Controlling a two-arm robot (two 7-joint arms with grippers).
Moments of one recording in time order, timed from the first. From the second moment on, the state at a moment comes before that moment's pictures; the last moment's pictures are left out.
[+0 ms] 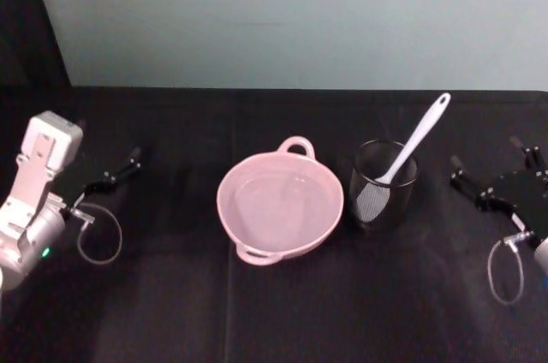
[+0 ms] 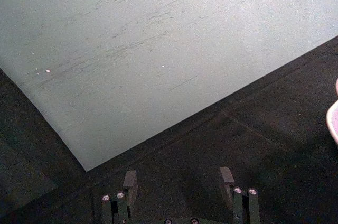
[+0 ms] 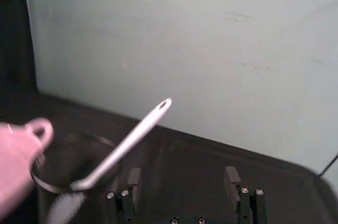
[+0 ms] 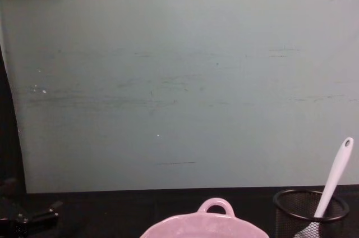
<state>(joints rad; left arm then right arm) -0.20 0.60 0.45 -1.41 -0.25 -0.12 0.03 -0.02 0.64 -0.30 -1.64 0.36 -0.13 -0.07</state>
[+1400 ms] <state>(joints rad) -0.20 0.60 0.45 -1.41 -0.25 -0.12 0.03 0.25 0.42 -0.22 -1.30 1.02 0.06 0.40</state>
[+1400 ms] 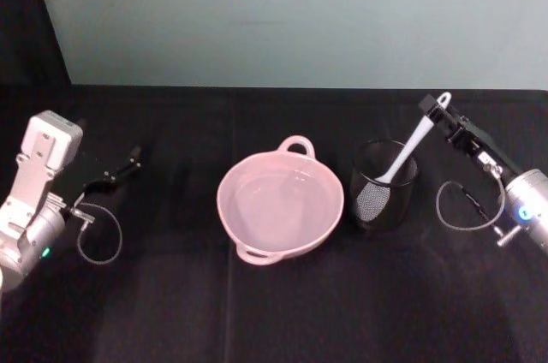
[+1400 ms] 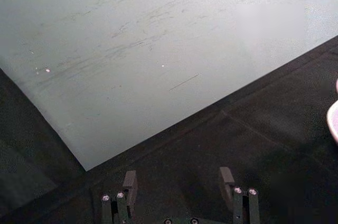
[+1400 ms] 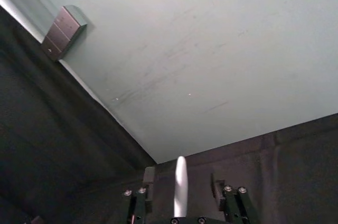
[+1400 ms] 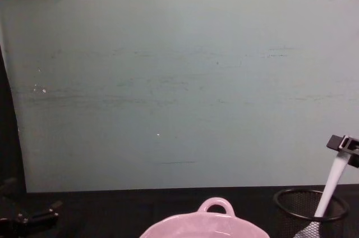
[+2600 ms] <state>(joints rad) -0.20 0.60 0.45 -1.41 -0.25 -0.12 0.03 0.24 0.58 -0.27 -1.62 0.81 0.06 0.34</state>
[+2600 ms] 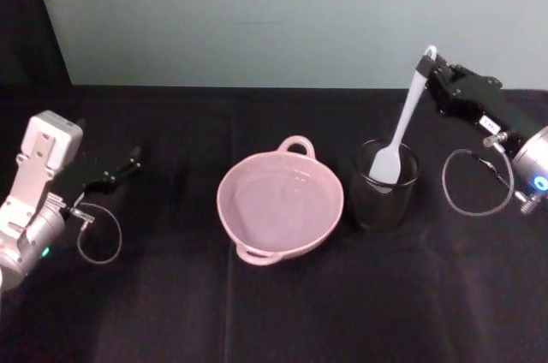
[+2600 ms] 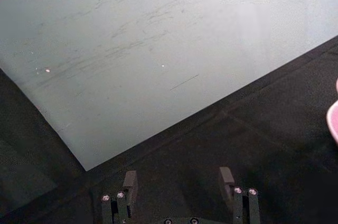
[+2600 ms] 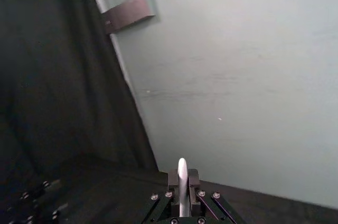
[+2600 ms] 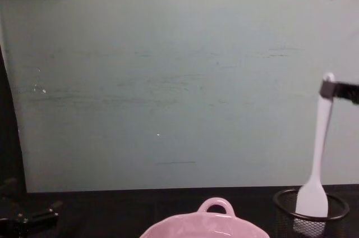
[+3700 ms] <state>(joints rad) -0.20 0.60 0.45 -1.41 -0.25 -0.12 0.03 0.30 0.64 -0.28 -1.73 0.76 0.17 0.35</state>
